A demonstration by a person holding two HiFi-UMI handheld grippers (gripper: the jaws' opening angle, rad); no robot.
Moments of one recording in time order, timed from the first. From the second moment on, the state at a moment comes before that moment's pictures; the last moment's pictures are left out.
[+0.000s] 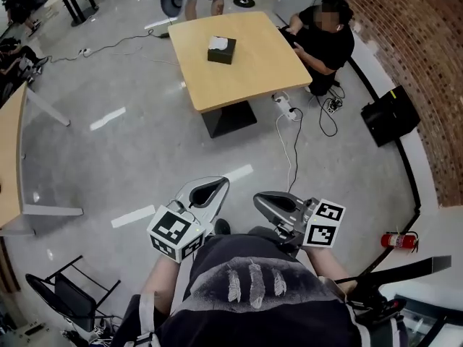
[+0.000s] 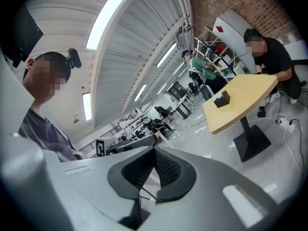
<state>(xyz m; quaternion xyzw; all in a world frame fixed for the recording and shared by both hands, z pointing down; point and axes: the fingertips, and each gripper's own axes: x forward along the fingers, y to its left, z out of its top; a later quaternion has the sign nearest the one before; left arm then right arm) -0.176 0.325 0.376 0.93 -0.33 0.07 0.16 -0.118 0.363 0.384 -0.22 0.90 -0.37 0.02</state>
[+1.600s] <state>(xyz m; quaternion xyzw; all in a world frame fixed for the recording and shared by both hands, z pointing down) -0.146 0.203 0.380 0.90 -0.38 0.13 0.19 -0.087 0.231 0.407 -0.16 0.88 -0.44 0.06</state>
